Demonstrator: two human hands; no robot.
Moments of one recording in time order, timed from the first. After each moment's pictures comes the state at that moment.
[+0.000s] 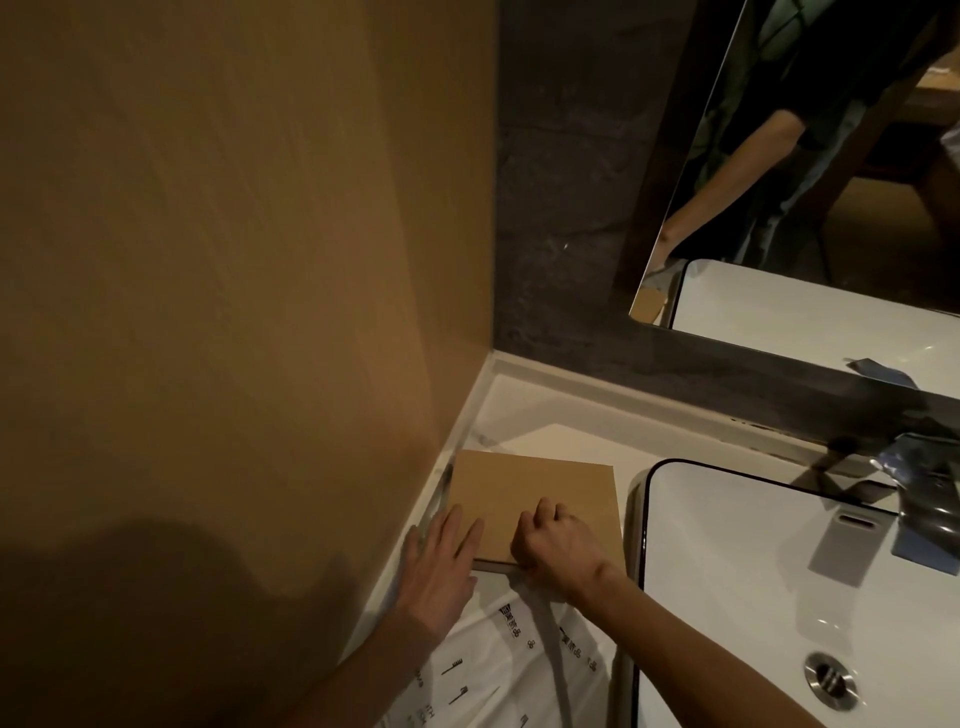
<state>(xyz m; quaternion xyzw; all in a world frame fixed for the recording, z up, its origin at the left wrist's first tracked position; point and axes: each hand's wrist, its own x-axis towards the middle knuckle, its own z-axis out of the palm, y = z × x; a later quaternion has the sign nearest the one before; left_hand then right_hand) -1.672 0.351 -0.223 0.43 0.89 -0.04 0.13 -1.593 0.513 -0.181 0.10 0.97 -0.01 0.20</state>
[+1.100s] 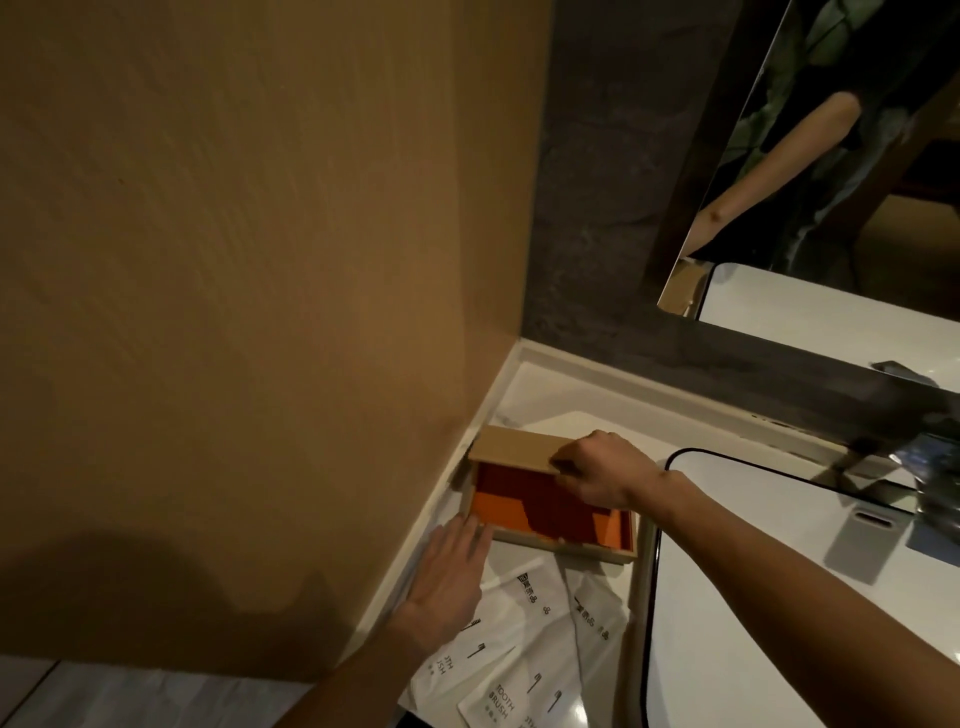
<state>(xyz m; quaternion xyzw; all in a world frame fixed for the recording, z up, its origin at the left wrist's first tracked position) -1.644 0.318 -0.221 0.44 0.88 -0.01 0.15 -1.610 0.560 -0.121 0.06 0.98 -0.11 0.13</state>
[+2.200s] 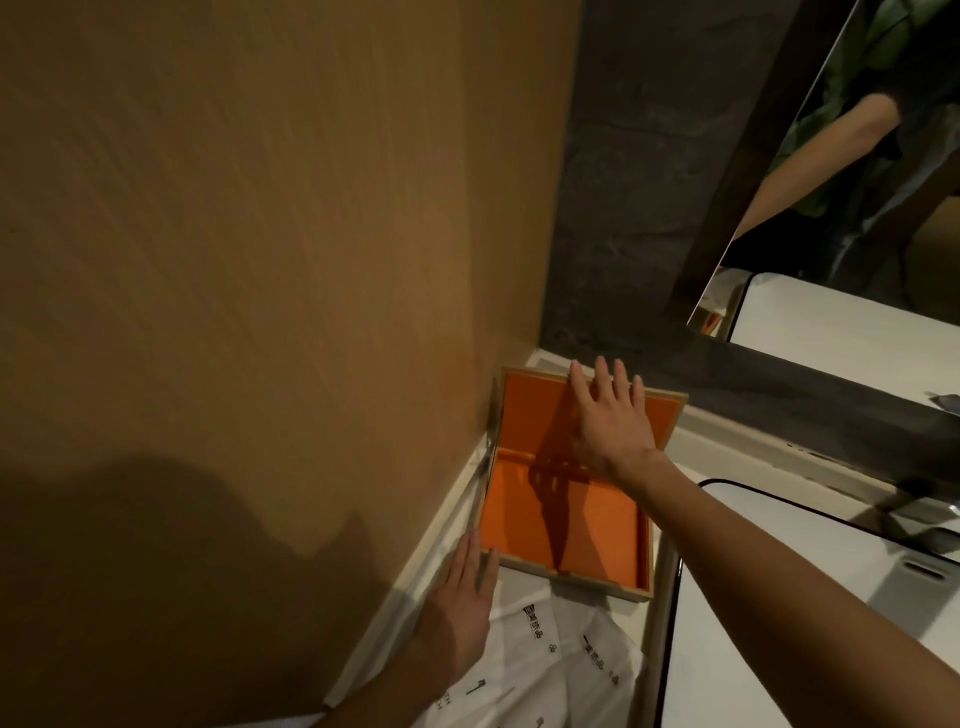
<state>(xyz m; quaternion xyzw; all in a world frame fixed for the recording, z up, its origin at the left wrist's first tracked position) -1.644 0.325 -0.245 0.43 0.88 -0.07 0.19 -1.673 0.581 -0.119 0.20 0.98 -0.03 0.02</state>
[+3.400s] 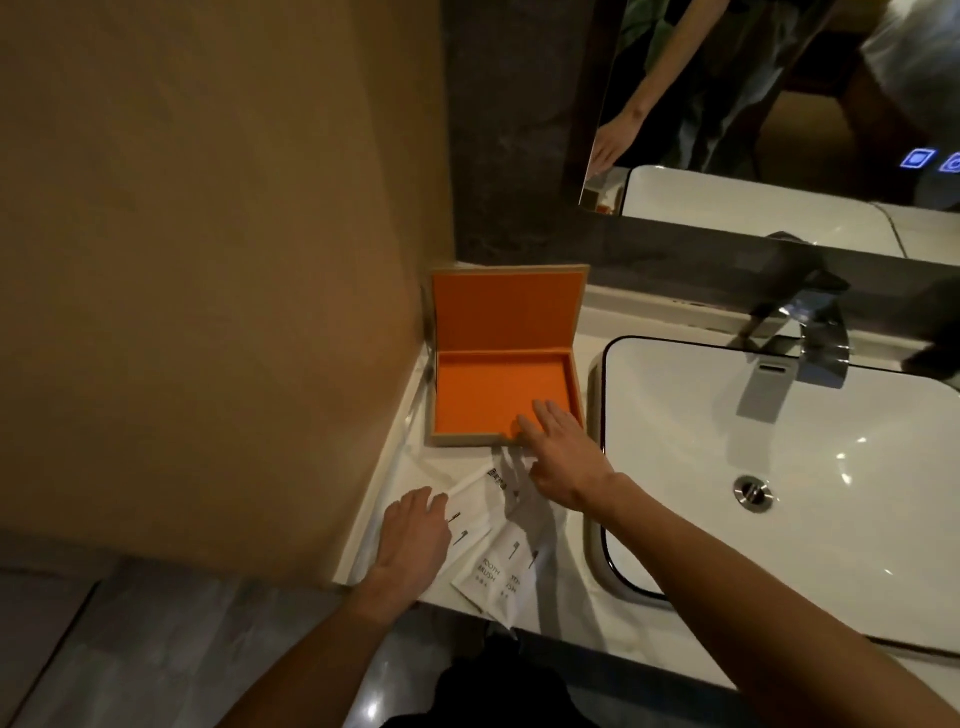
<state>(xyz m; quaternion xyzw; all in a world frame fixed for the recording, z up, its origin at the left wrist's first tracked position) -1.607 0.269 -0.232 0.42 0.89 0.01 0.16 -1.511 0.474 -0.165 0.18 0.97 -0.14 0.10</state>
